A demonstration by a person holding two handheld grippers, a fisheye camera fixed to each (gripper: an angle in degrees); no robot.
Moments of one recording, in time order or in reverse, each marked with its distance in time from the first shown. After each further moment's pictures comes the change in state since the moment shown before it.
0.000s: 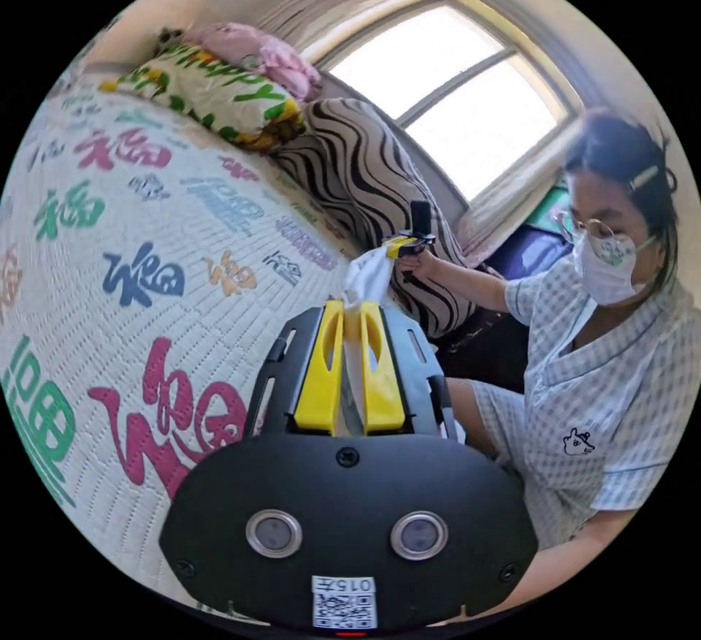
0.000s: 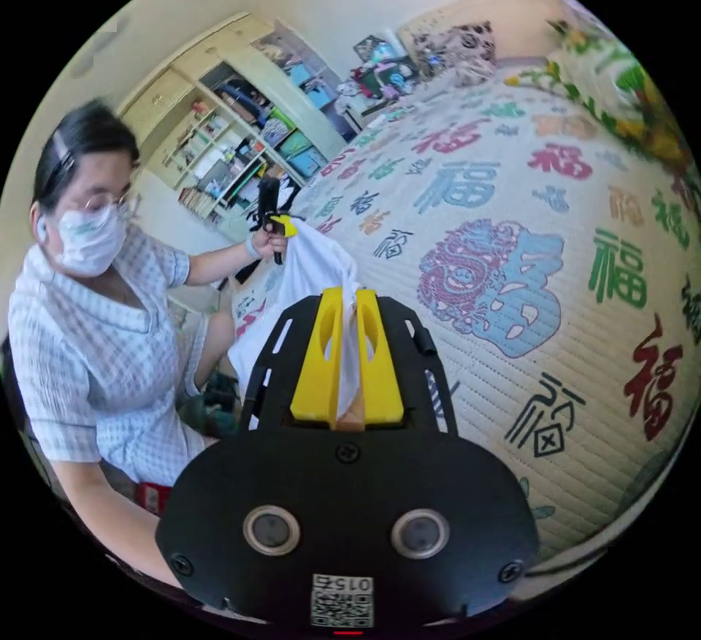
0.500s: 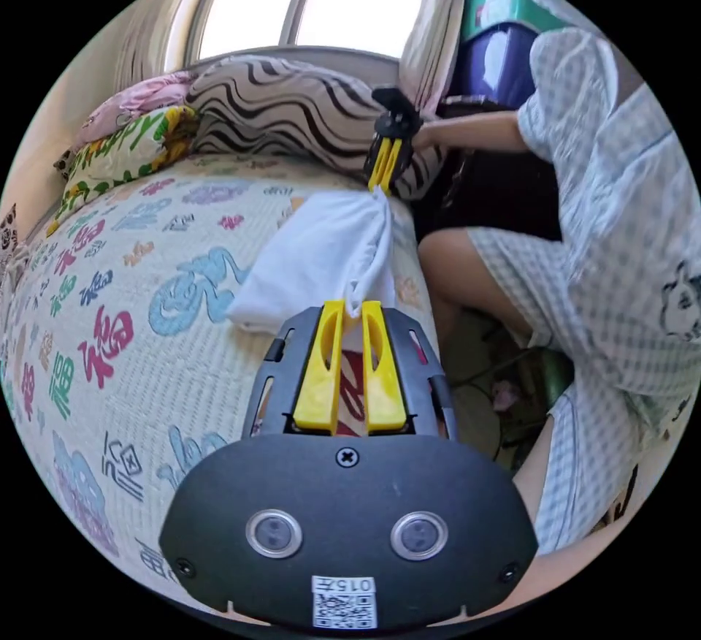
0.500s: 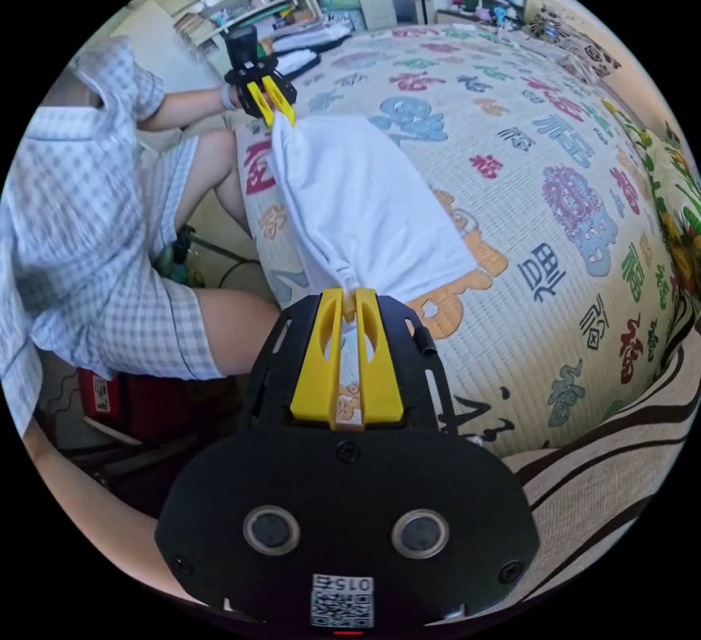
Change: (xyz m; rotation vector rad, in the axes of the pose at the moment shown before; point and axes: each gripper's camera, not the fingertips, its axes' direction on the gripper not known) left arm 0.315 0.108 0.079 -0.343 -0.297 0.423; right arm -0.152 0.121 0.135 -0.536 0.278 -0.286
